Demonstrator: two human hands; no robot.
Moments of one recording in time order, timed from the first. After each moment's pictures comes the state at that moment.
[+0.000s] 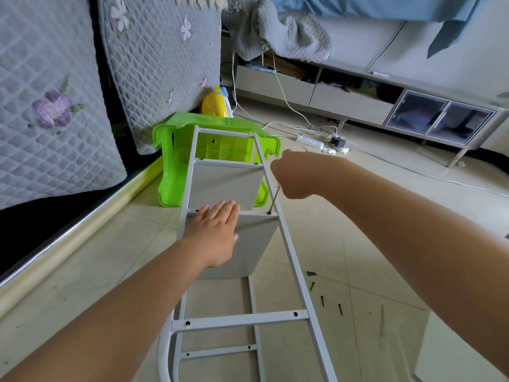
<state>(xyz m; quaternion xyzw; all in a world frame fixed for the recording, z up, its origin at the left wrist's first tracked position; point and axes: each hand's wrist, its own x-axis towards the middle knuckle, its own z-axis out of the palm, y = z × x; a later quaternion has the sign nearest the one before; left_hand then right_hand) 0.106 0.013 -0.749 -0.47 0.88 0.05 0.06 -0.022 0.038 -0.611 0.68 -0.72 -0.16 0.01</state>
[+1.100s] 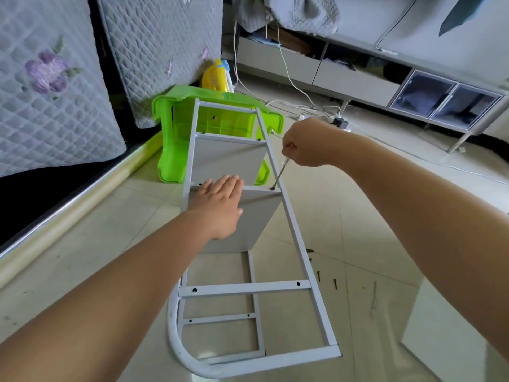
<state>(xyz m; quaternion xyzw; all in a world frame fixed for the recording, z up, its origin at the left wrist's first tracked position) 0.106 0.017 -0.748 -0.47 0.88 0.06 0.06 -0.040 0.028 -0.621 0.70 -0.71 -0.08 0.03</state>
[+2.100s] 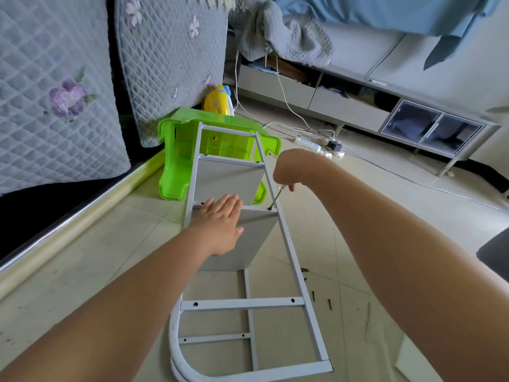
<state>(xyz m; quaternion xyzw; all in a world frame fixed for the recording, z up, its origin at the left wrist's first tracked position) 0.109 0.017 -0.745 -0.46 0.88 0.07 0.06 -0.017 0.016 -0.616 0.62 -0.75 -0.22 -0.03</state>
